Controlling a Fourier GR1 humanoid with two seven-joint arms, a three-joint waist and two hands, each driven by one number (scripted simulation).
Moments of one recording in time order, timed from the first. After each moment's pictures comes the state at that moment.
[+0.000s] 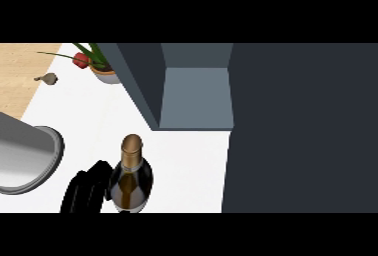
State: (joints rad) left arm 0.22 0.03 -0.07 -1.53 0.37 -0.29 -0.41; right arm 0.11 -0.03 0.01 -2.35 -0.14 0.22 0.37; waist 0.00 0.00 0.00
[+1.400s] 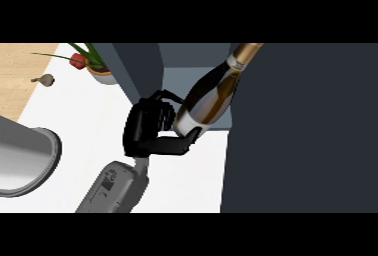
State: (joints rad) left arm -0.36 0.00 -0.32 -1.38 0.32 0.33 -0.25; right arm 0.11 -0.03 -0.03 -2.30 -0.16 0.24 0.31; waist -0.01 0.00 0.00
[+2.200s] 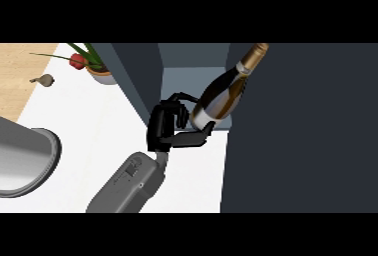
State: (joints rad) left arm -0.50 0.00 -0.45 -1.06 0.49 0.48 -0.42; right arm 0.12 -0.04 -0.03 -2.31 -0.17 0.24 0.31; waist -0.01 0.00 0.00
